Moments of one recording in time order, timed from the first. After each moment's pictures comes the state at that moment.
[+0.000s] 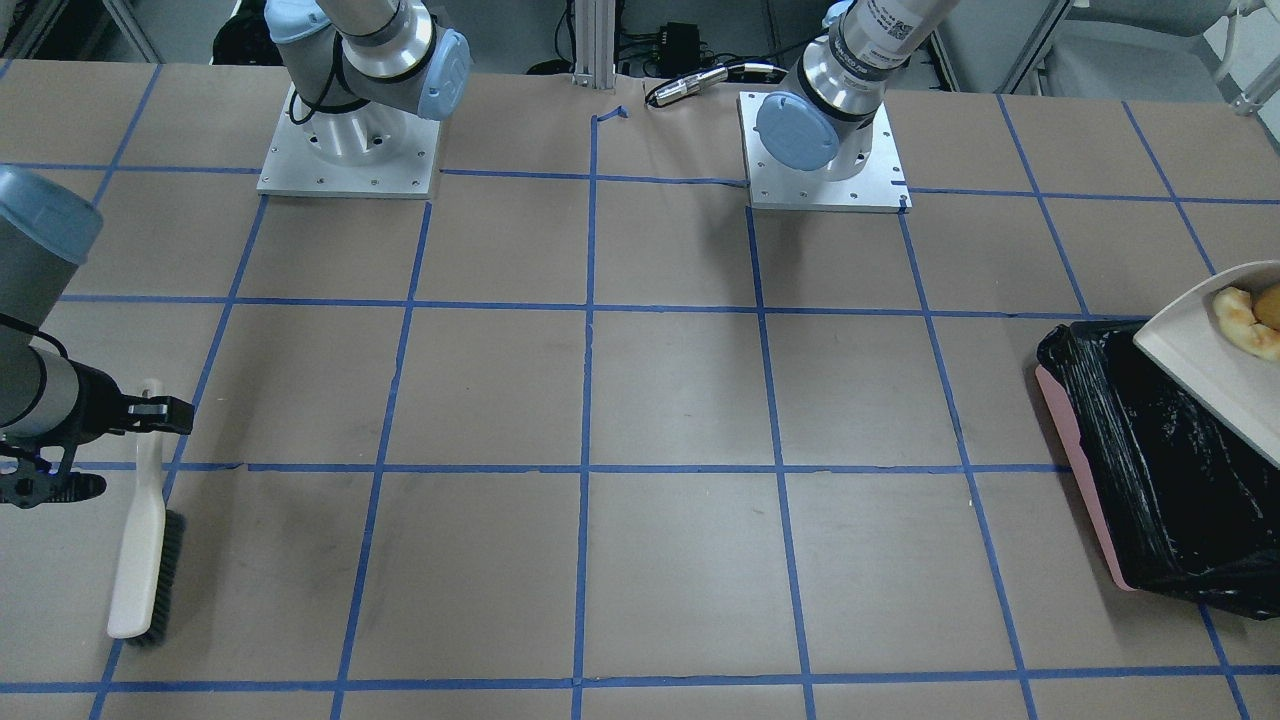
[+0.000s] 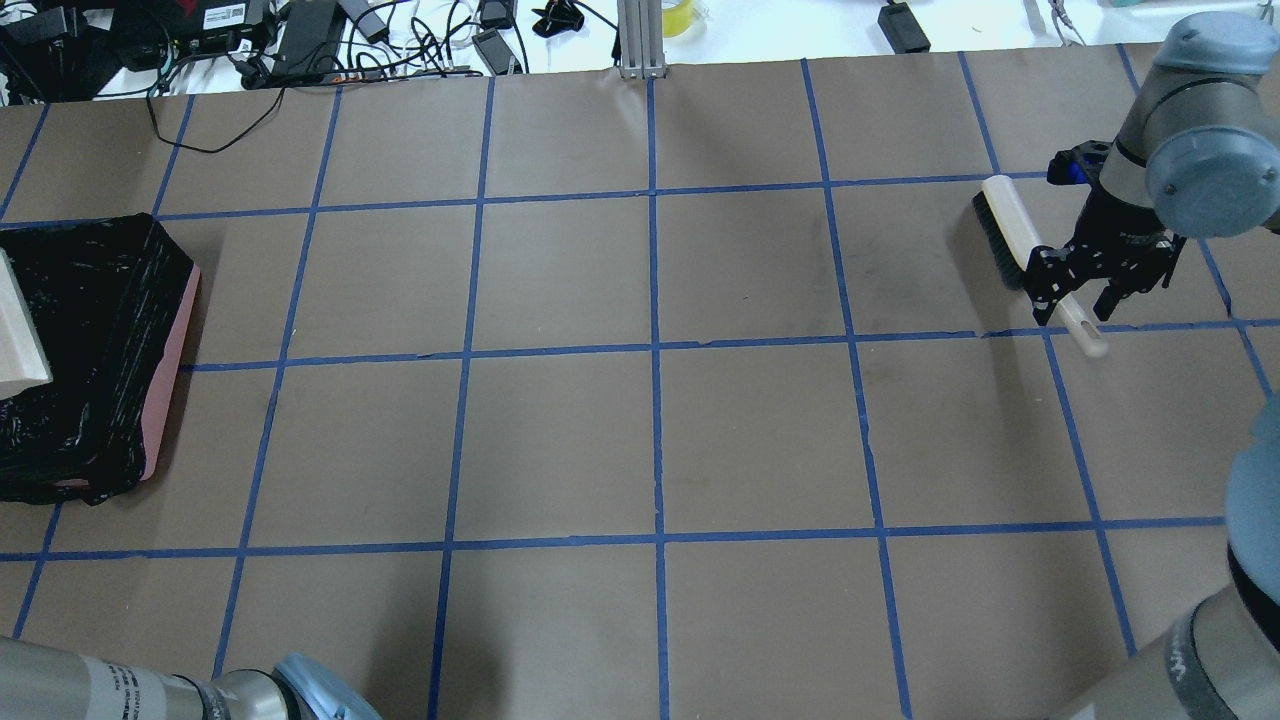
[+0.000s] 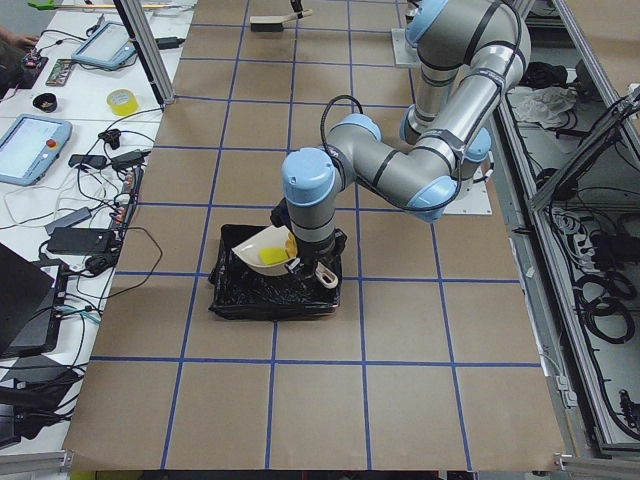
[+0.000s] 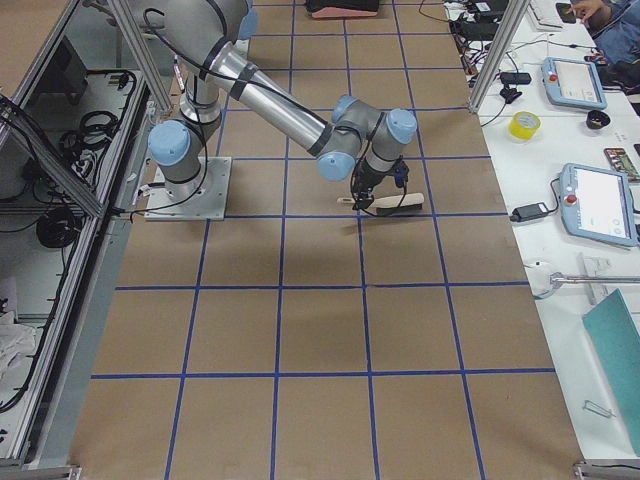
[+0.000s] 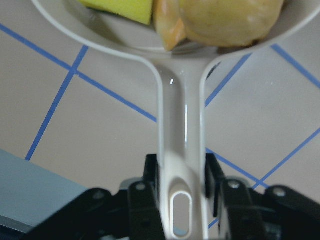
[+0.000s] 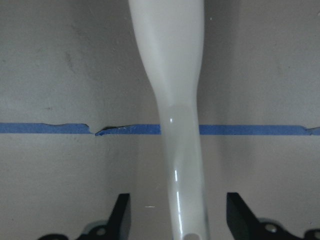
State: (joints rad) left arm -0.63 -1.89 -1.29 -1.45 1.84 1.94; right arm 1.20 -1.17 1.70 -1.88 -1.69 -0.38
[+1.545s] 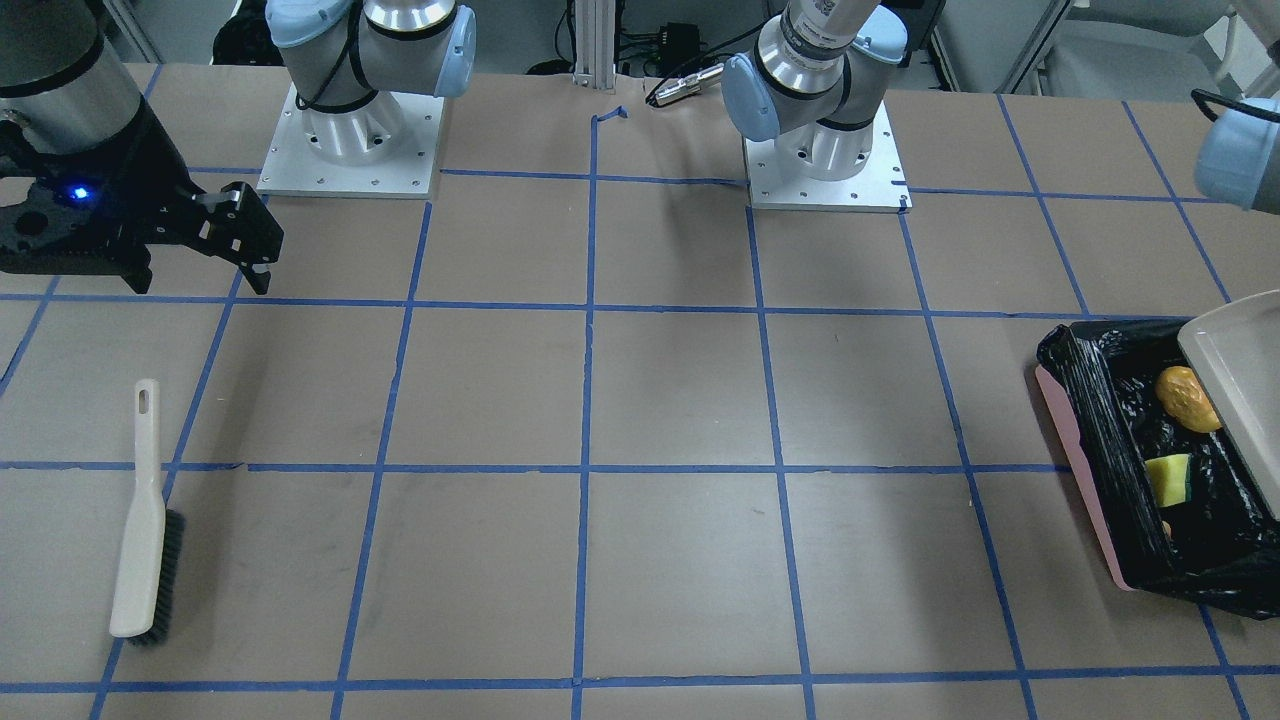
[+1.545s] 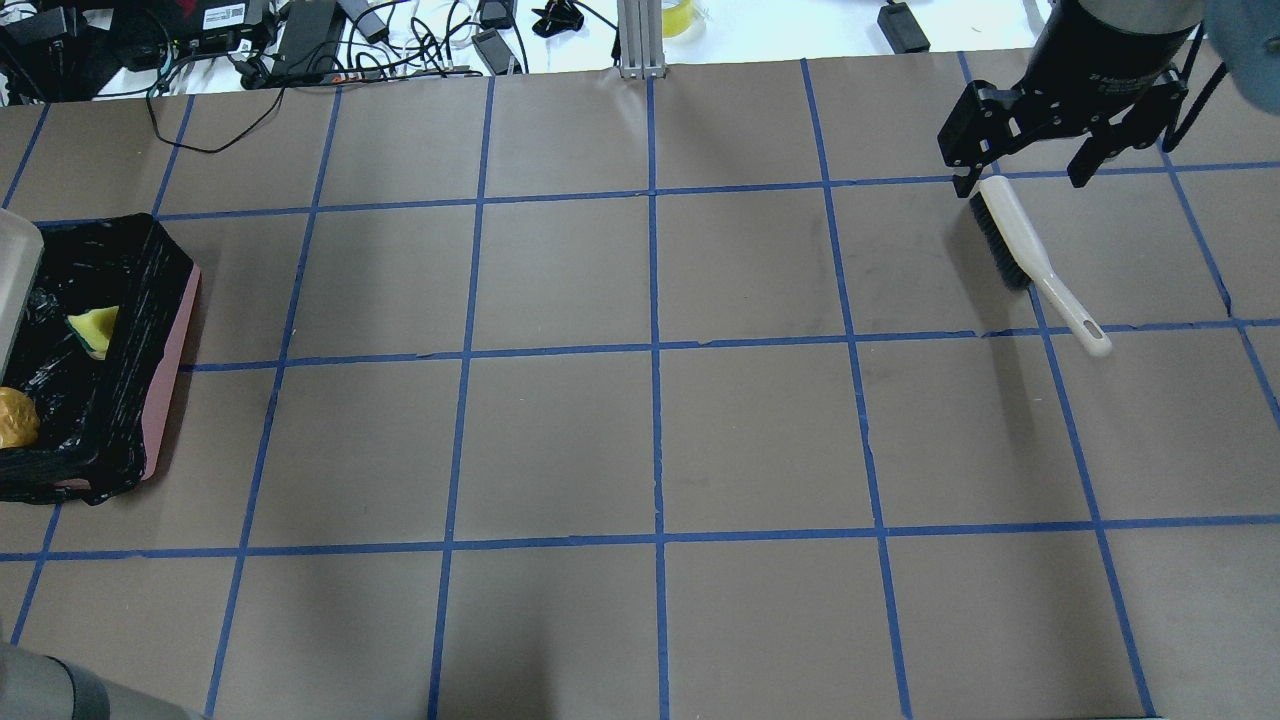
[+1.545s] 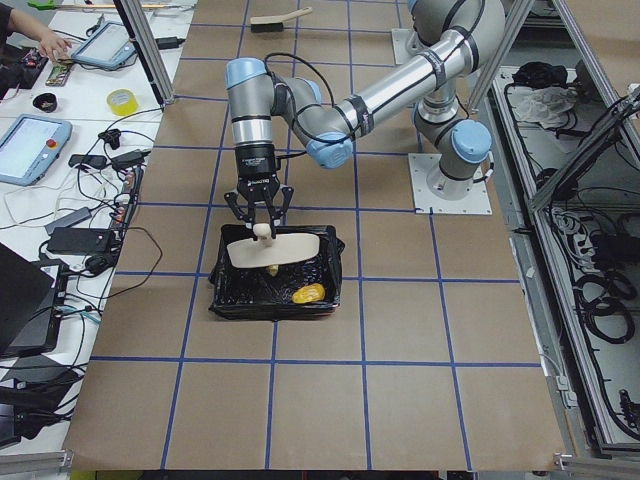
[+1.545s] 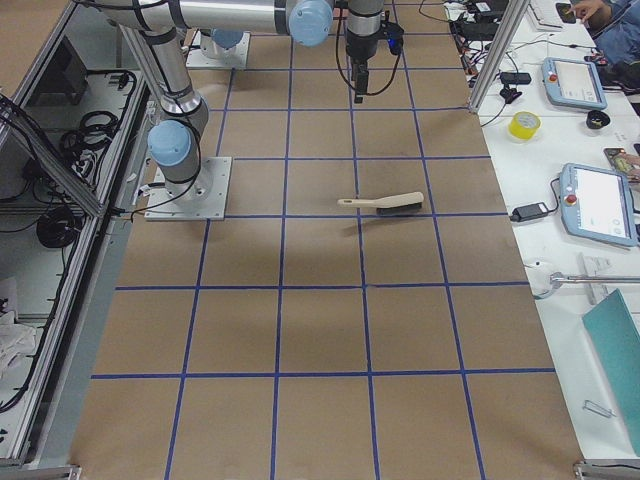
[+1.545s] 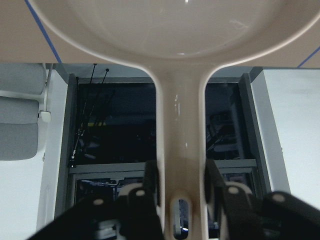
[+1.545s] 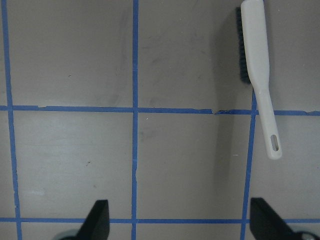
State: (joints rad) left arm -1.07 -1.87 -1.53 -0.78 2.45 2.24; right arm 1.47 -1.53 1.52 -1.57 -1.60 -0.13
